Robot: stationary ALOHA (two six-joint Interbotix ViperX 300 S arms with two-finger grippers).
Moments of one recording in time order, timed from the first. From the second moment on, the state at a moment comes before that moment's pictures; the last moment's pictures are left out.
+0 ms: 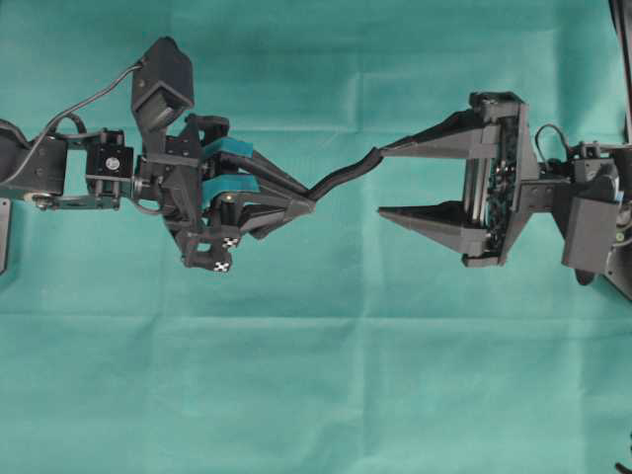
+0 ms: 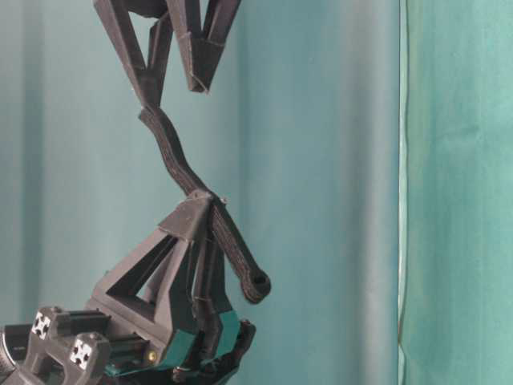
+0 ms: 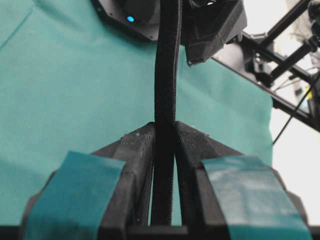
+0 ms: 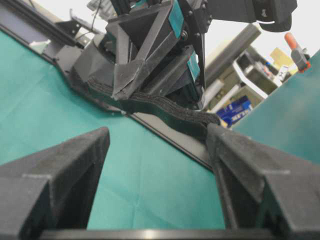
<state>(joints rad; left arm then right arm) 0.00 -0.23 0.71 -0.02 -0.30 -0.50 -0.07 -0.37 1.01 -0.19 -0.73 -0.35</state>
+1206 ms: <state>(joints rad) 0.03 -0.23 0.71 -0.02 -0.31 -0.50 -0.07 -0.37 1.02 -0.19 -0.73 -0.34</state>
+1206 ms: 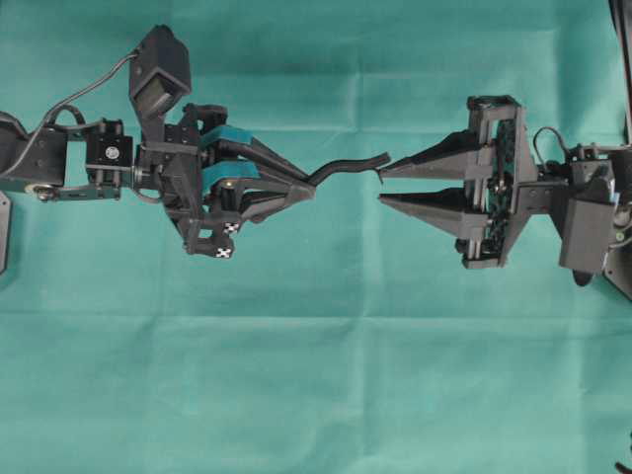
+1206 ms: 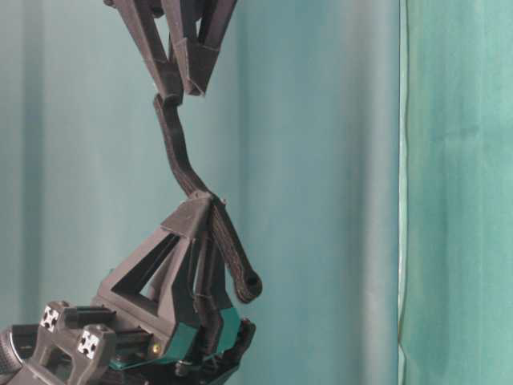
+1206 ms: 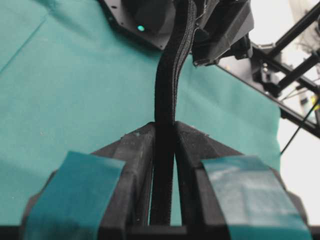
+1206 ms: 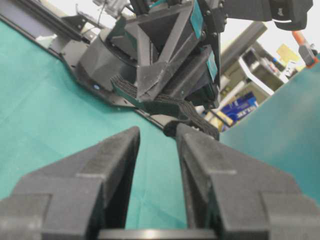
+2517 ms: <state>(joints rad) 0.03 -0.23 0.73 -0.02 -0.34 -0.50 -0.09 -0.37 1.01 -0.17 -0.75 -0.34</state>
